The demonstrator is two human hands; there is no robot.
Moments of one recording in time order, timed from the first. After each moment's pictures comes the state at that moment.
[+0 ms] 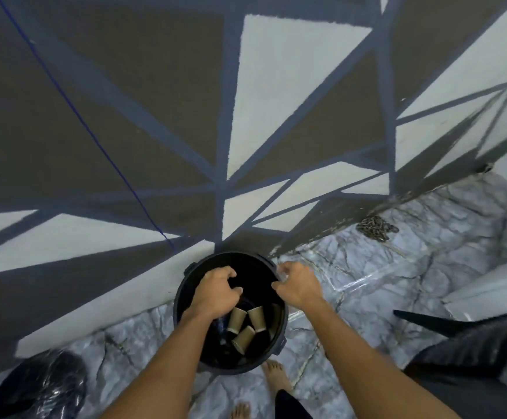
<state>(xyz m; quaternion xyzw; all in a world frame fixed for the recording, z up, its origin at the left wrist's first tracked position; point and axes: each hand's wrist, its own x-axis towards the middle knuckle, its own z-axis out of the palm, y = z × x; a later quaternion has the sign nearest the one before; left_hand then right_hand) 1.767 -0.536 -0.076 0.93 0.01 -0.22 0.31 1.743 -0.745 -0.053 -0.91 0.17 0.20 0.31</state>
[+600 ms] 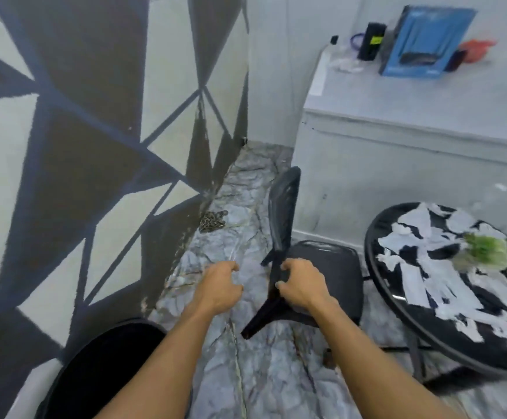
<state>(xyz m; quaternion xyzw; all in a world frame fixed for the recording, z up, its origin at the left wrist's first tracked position) 1.615 -0.806 0.003 0.83 -0.46 -0.27 0.19 1.433 -0.910 0.028 -0.83 0.50 0.00 0.26</state>
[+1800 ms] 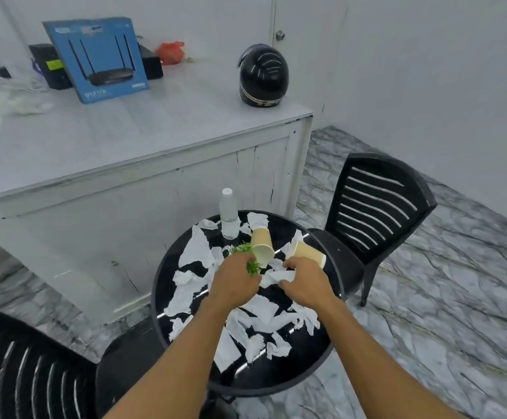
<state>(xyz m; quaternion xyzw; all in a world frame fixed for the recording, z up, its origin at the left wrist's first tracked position) 1.145 -1.212 0.025 0.54 -0.77 -0.31 0.16 0.973 -1.149 0.033 -0.55 0.79 -0.16 0.24</state>
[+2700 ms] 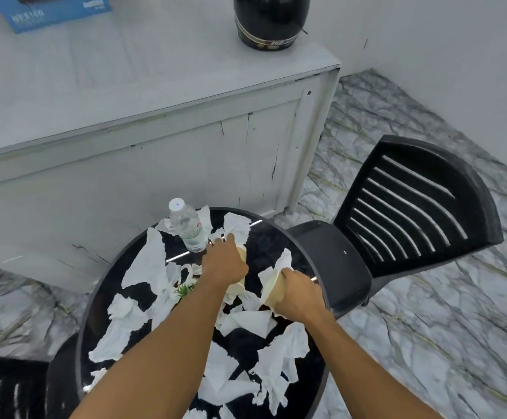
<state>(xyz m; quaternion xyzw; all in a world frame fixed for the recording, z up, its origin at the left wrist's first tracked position) 0.992 -1.409 -0.072 0.65 -0.70 -0.27 -0.08 0.825 -1.312 -0.088 -0.60 0.74 0.06 0.30</state>
